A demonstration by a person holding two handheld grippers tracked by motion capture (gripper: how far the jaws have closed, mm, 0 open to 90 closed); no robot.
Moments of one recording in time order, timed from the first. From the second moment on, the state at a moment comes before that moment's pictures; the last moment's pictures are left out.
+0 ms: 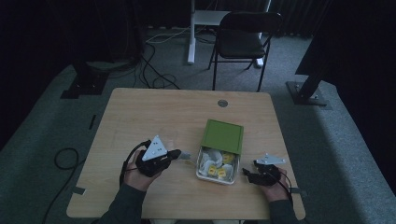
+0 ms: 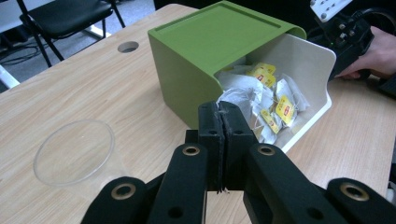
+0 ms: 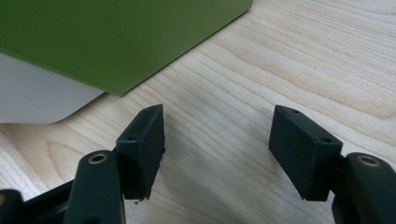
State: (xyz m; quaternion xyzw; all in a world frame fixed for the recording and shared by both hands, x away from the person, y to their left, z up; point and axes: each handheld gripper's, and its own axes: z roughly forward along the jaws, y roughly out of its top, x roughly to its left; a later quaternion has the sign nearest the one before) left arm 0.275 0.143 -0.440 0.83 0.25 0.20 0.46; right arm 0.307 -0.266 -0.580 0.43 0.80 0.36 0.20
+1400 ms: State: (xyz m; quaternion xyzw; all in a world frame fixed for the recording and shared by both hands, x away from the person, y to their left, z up) left arm 0.304 0.167 -0.441 0.82 0.30 0.21 0.45; right arm 0.309 -0.264 -0.581 0.42 0.80 0.37 0.19
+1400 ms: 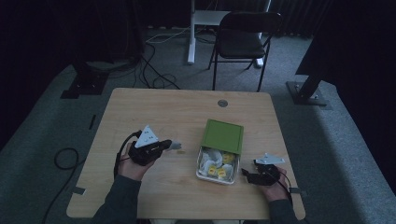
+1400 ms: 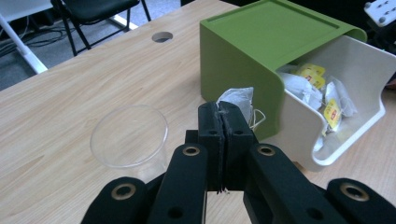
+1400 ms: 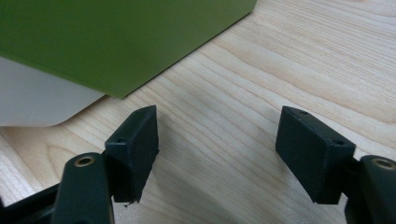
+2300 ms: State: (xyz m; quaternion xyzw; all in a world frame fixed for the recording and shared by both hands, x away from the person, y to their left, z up) left arm 0.322 0.174 -0.434 0.81 0.32 0.22 0.44; right arm 0.309 -0.261 -0.583 0.42 0.81 0.37 0.19
